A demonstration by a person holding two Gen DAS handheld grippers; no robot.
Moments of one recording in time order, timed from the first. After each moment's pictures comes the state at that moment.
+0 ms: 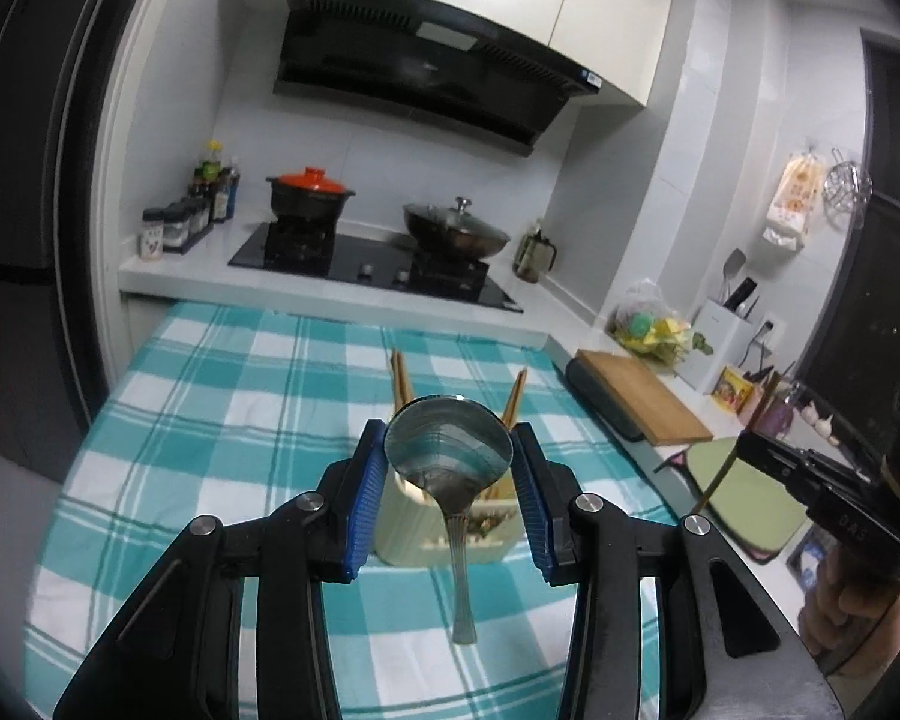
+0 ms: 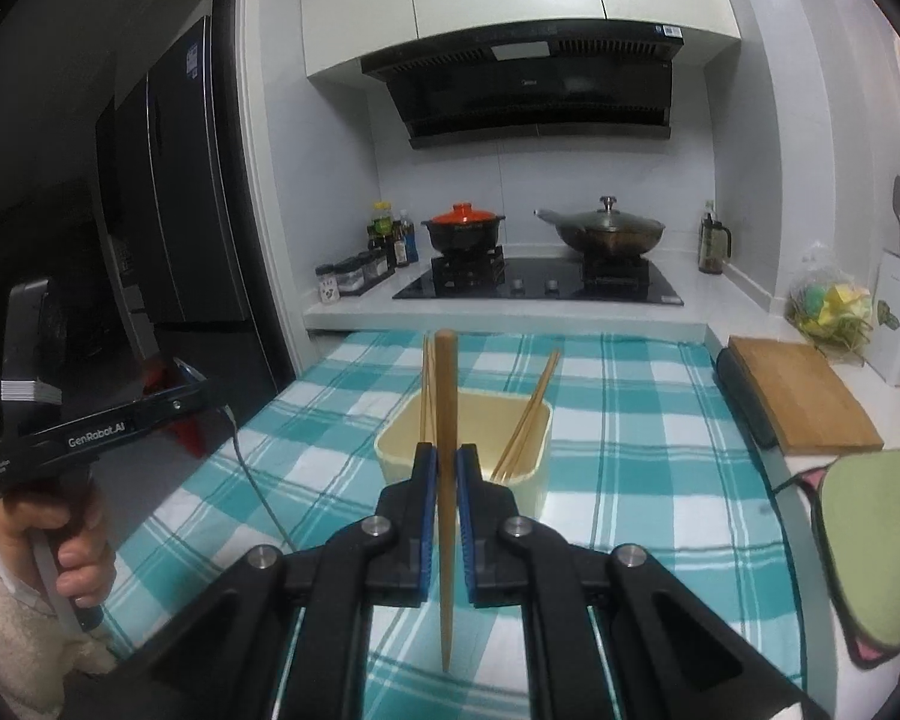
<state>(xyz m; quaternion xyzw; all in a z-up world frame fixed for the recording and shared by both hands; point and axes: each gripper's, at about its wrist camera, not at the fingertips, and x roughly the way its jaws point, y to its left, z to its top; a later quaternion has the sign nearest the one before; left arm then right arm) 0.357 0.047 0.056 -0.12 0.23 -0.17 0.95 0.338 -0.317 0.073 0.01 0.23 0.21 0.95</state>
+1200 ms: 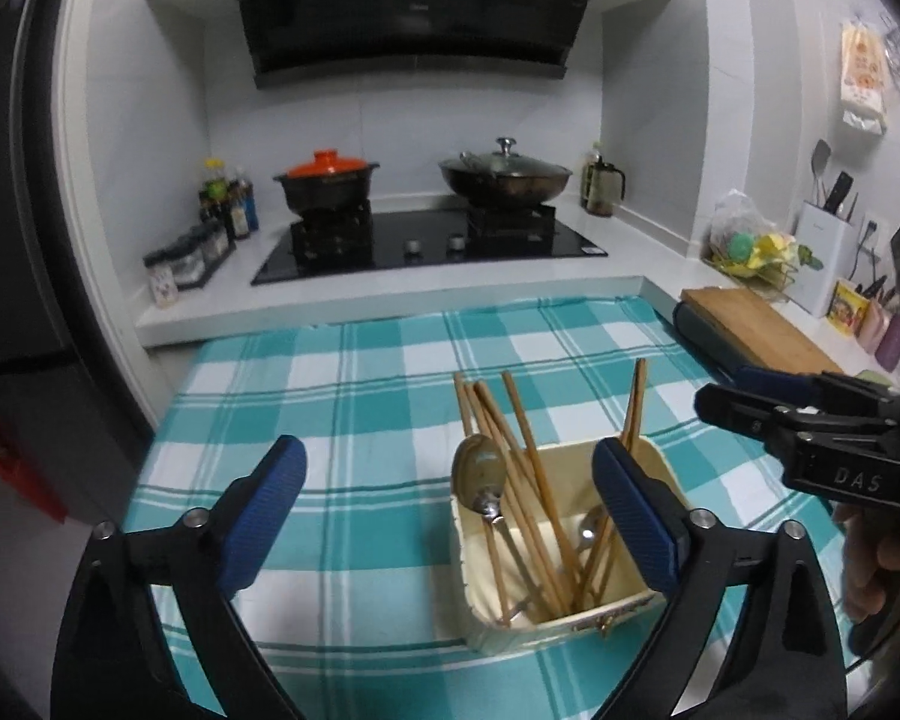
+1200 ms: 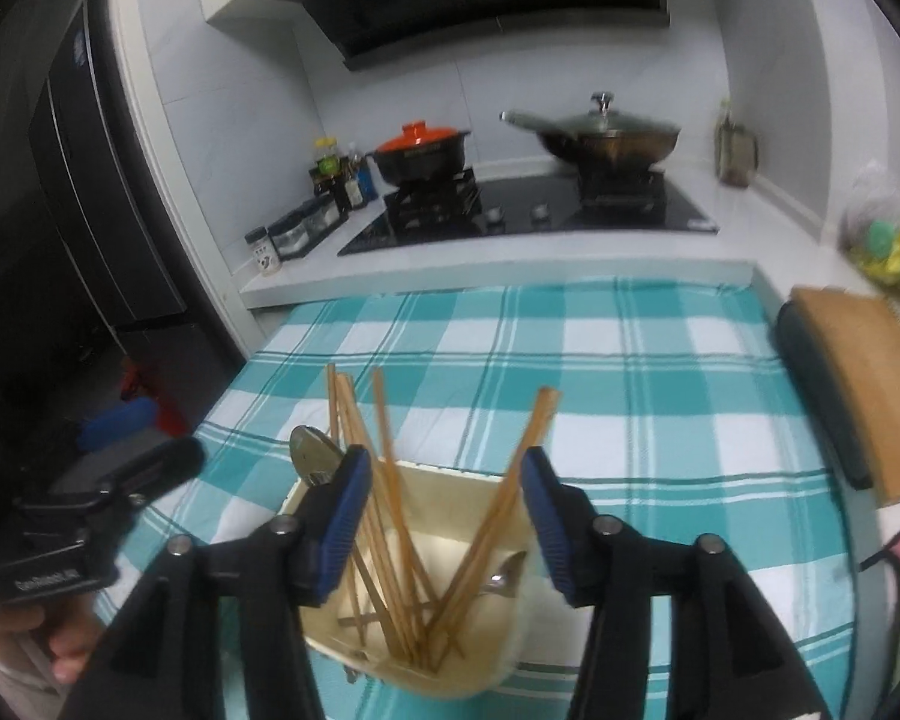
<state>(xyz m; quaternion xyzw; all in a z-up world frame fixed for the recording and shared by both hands) 0.477 -0.022 0.019 0.03 0.27 -0.07 0.96 0.543 -0.294 0.020 0.04 0.34 0.19 0.92</state>
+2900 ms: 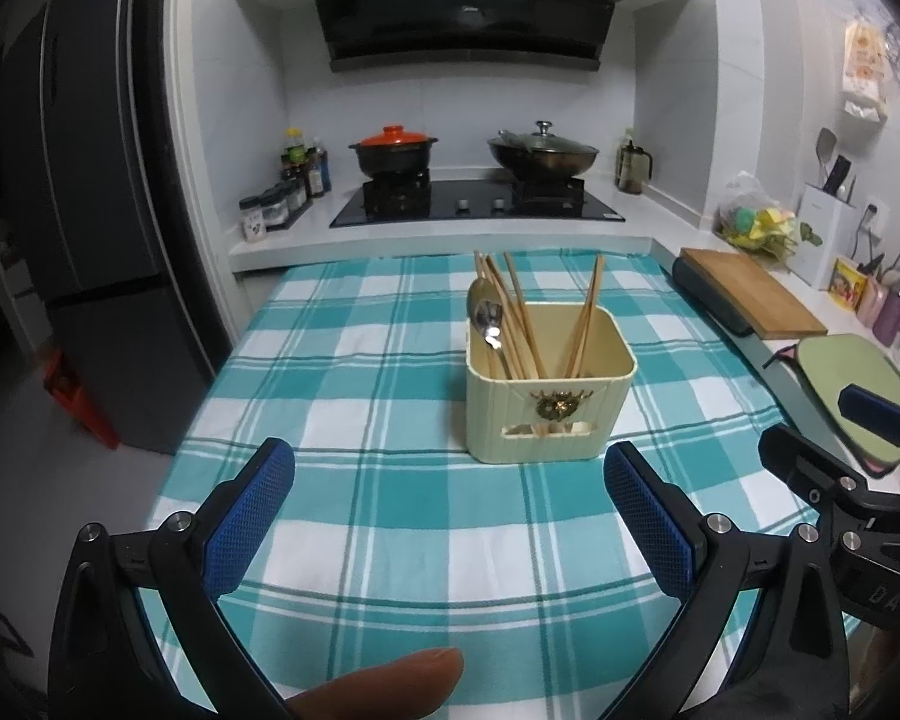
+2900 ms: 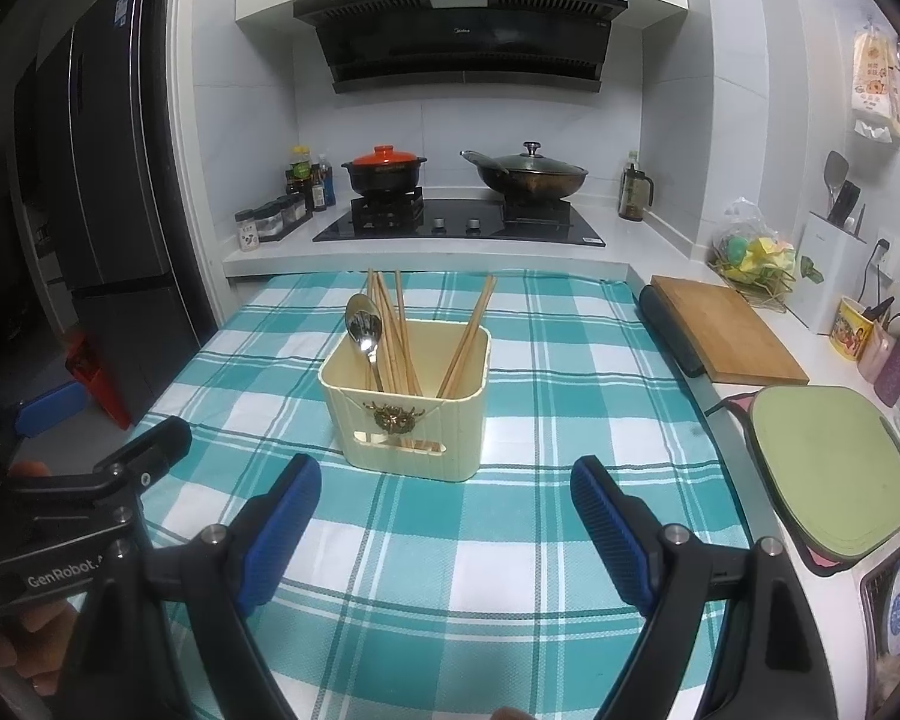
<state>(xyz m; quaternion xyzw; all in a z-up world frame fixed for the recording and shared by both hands) 0.295 -0.021 0.021 0.01 0.31 -0.01 0.95 0.310 -0.296 0.050 -0.02 0.32 0.09 0.94</state>
